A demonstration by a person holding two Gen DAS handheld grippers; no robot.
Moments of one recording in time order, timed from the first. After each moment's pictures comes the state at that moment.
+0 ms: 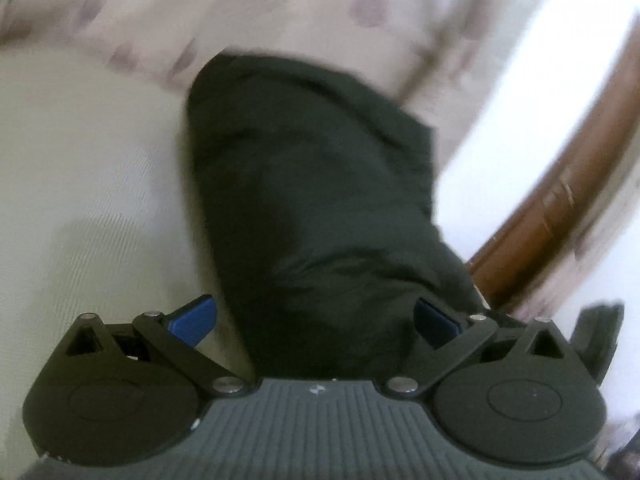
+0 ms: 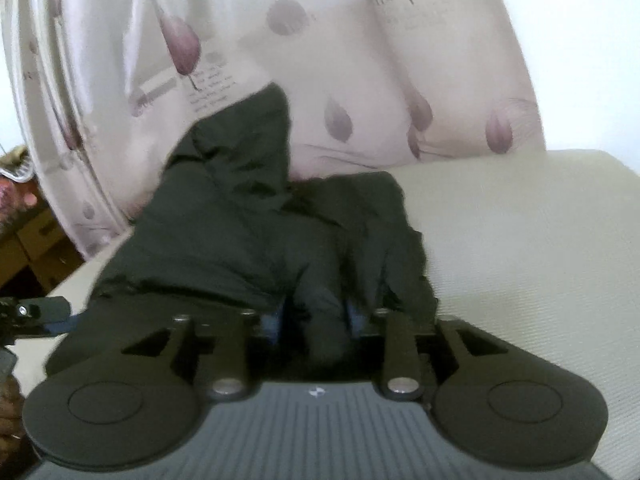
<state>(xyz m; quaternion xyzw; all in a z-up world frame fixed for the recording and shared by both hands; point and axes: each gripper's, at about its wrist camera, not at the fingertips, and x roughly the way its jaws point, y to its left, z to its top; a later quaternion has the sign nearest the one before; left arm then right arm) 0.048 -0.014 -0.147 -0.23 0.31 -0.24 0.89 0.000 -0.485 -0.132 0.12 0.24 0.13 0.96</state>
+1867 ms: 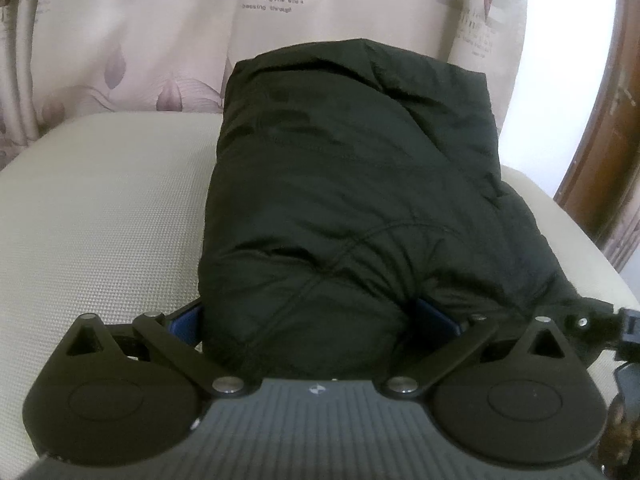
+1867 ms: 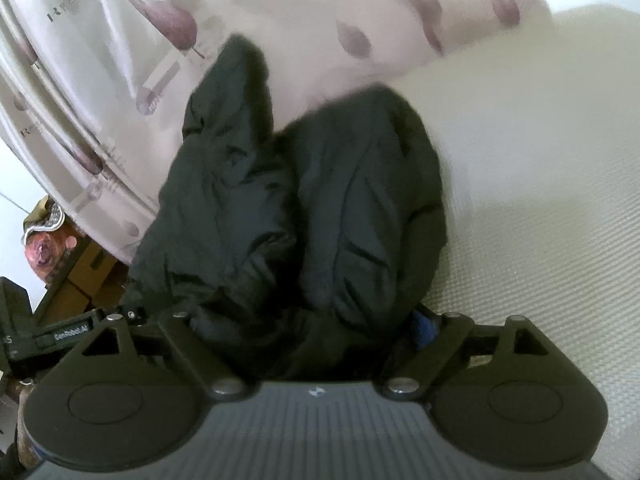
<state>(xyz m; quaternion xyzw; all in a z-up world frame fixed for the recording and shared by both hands) 0.051 -0.026 -0.121 -0.03 0.31 -0.15 0.94 -0.132 -0.513 -0.179 0.27 0.31 0.17 0.90</state>
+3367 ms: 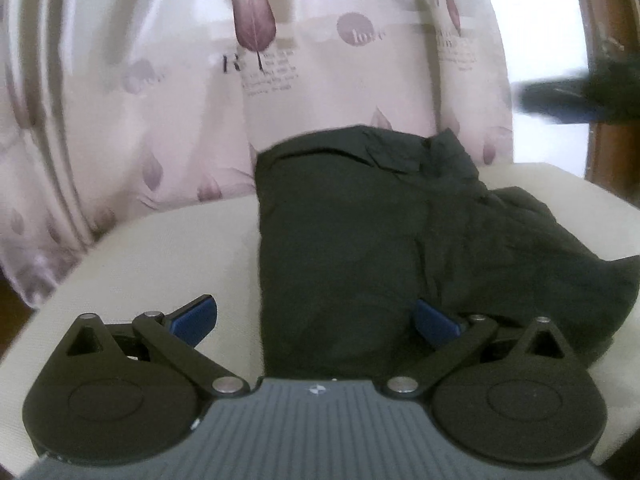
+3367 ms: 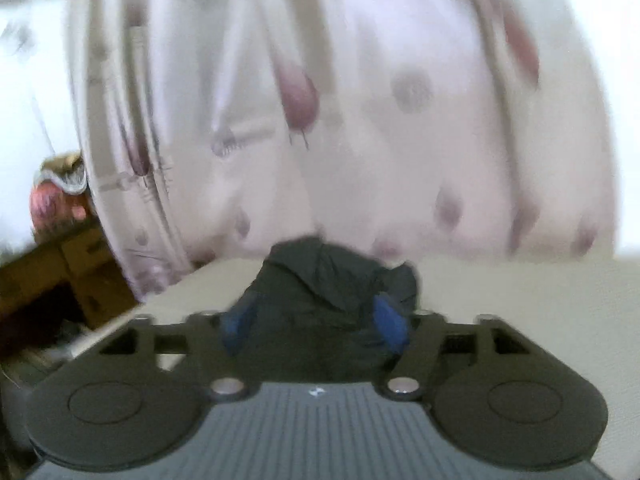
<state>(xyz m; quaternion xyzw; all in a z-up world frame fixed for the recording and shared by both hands) -0.003 -0.051 -0.104 0.10 0.19 -0.07 0.97 0.057 -0.242 -0.003 0.04 0.14 0.18 0.97</state>
